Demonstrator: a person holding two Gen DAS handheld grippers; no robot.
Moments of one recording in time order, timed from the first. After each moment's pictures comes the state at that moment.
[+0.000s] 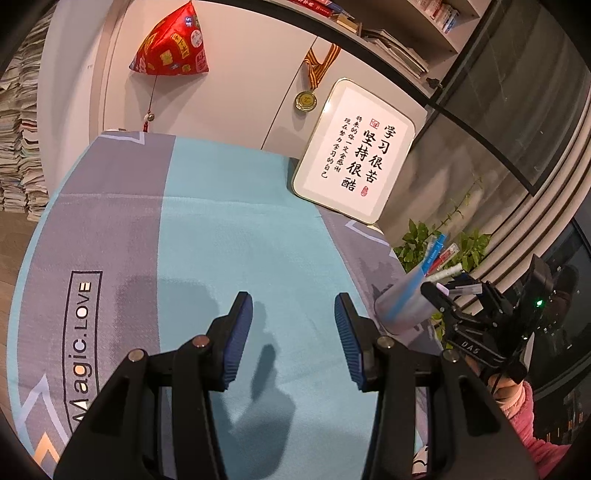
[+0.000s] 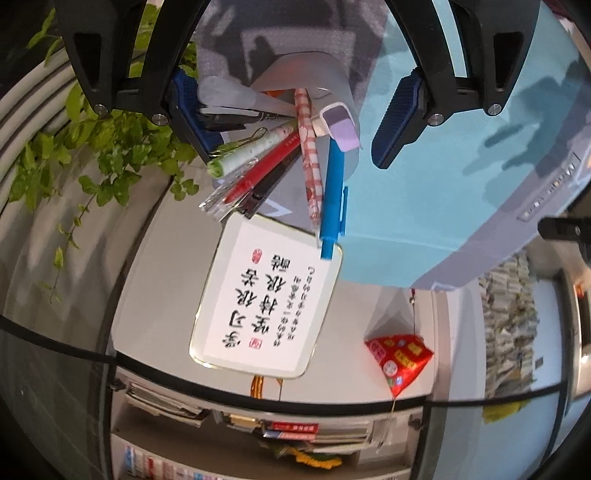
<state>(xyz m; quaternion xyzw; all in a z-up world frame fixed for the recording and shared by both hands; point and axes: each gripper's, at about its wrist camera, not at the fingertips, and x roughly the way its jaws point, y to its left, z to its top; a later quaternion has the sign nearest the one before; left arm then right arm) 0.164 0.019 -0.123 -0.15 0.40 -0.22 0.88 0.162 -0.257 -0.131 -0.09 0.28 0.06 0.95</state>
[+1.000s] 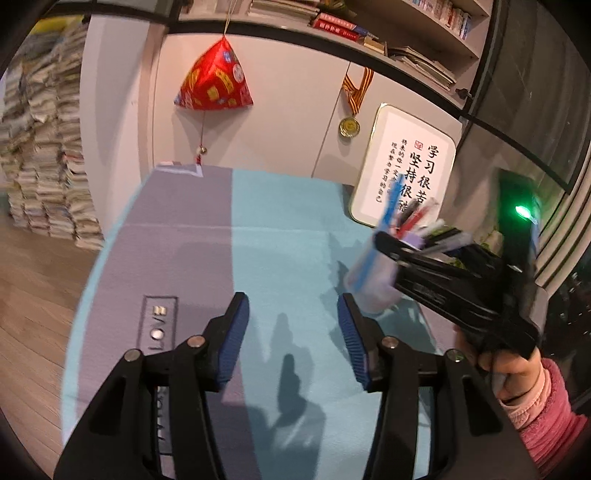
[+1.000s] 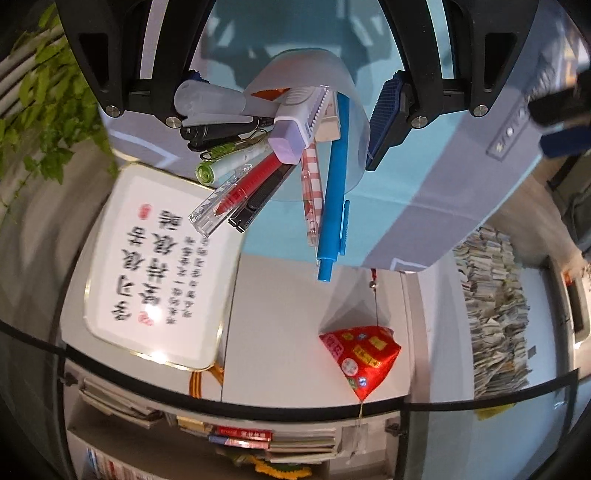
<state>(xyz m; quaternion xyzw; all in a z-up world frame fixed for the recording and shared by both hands) 0.152 0.051 -0.117 -0.09 0.35 -0.12 0.93 0.240 -0.128 -0.124 -0.05 0.29 0.09 0.95</state>
